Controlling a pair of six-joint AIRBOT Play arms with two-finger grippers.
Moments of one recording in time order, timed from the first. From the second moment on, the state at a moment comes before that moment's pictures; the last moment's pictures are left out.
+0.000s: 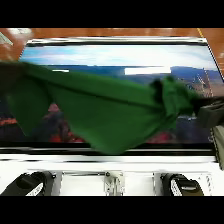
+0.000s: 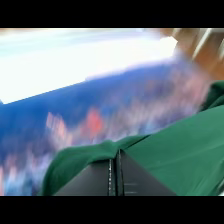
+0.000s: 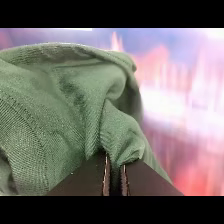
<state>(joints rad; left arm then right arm) -0.38 -0.74 1.50 1.27 -1.17 -1.56 -0.07 -0.60 1.26 -1.22 1.48 1.45</state>
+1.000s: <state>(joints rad) -0.22 -1.51 1.15 0.89 -0.76 -1.77 -0.10 -1.24 0.85 -0.84 0.62 1.44</state>
